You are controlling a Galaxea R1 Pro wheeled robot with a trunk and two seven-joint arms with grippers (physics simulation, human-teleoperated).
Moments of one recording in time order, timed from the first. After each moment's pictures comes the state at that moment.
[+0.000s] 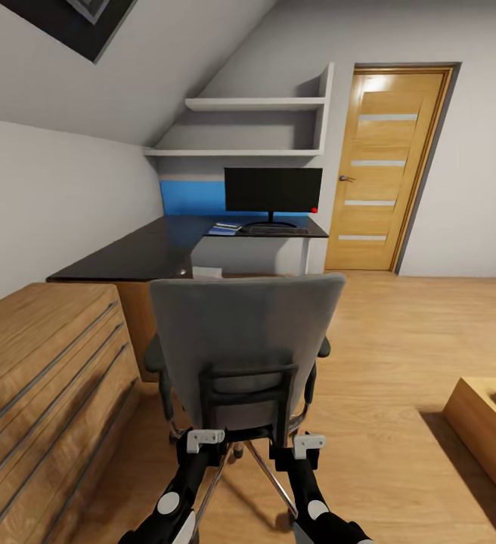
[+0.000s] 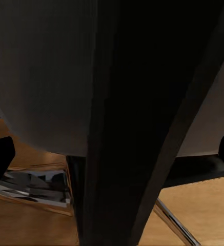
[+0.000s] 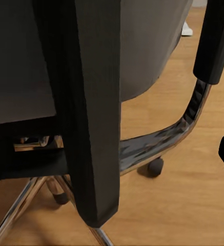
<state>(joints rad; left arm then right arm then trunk) -0.38 -0.13 -0.26 -0.61 0.13 -0.30 0.11 -0.54 0.16 0.53 -0.22 -0.32 -0.56 -0.25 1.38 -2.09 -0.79</state>
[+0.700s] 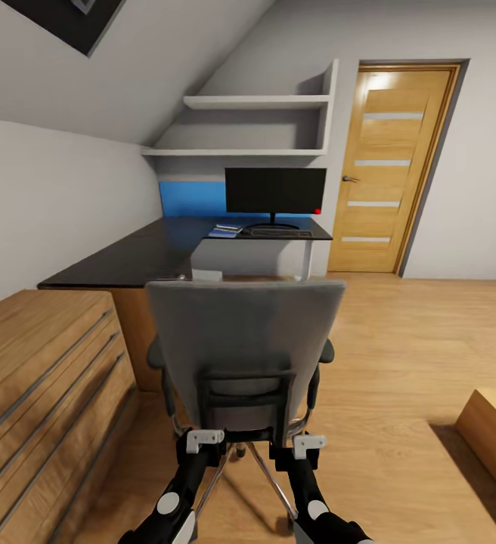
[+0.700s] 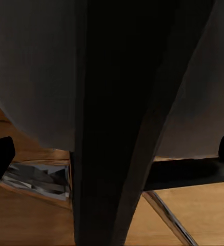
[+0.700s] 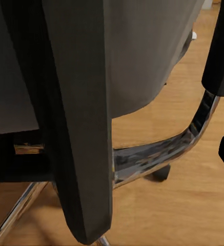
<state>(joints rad) -0.38 -0.13 -0.25 -0.61 0.13 -0.30 0.11 -0.54 0.16 0.53 -0.22 -0.32 -0.56 -0.25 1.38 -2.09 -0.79</state>
